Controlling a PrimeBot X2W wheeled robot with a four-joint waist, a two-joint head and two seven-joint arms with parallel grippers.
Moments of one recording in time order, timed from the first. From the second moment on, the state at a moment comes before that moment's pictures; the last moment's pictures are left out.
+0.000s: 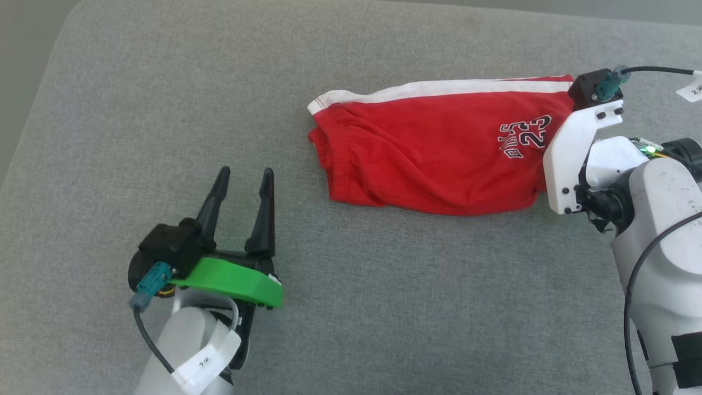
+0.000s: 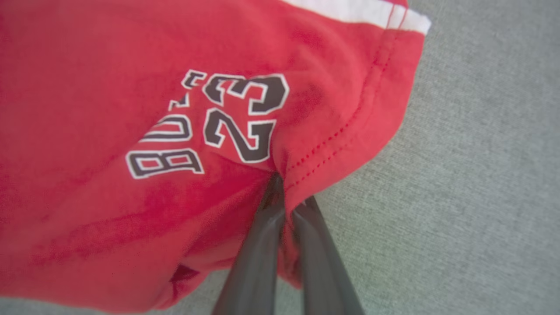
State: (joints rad) left arm -0.25 0.10 -0.18 0.13 -0.33 -0.07 -0.26; right arm -0.71 -0.19 0.08 0.51 0.13 0.13 0.82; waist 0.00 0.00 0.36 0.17
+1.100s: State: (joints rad) left arm -0.67 0.09 -0.37 0.42 -0.41 0.01 0.60; right arm -0.72 -0.20 0.12 0.45 0.17 0.13 0.82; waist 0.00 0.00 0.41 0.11
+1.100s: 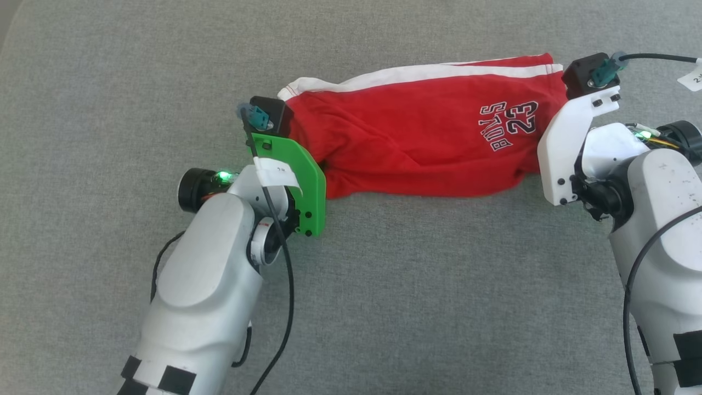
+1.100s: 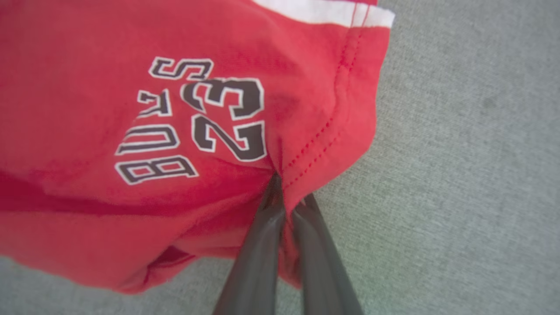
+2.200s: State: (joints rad) left arm -0.25 0.22 -0.28 0.04 -0.68 0.06 0.89; right arm -0.27 -0.25 0.03 0.13 0.38 0.13 0.96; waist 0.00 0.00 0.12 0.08
